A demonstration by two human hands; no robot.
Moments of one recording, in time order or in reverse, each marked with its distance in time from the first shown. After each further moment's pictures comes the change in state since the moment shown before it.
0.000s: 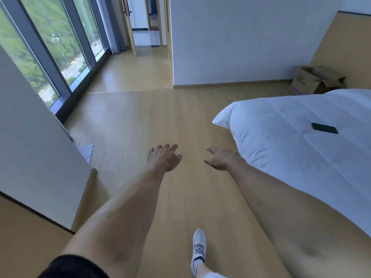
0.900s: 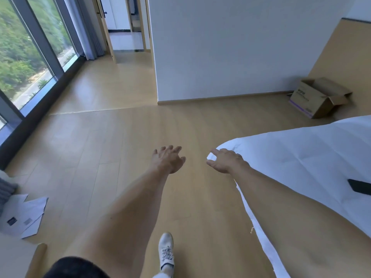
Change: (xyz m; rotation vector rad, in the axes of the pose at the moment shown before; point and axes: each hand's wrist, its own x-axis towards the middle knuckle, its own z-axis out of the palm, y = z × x) left_hand 0.544 0.044 -0.134 0.039 0.004 0.086; right_hand 0.487 0.082 -0.220 0.042 0.033 0.084
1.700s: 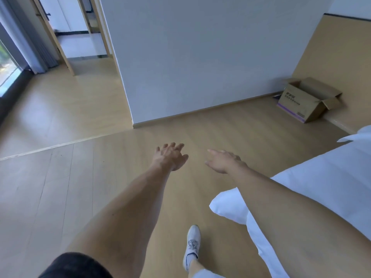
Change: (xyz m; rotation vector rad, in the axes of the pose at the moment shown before) left_hand 0.518 -0.019 -0.125 0.021 -0.015 0.206; right_hand 0.444 0.005 -0.181 0.123 -0.004 0.185
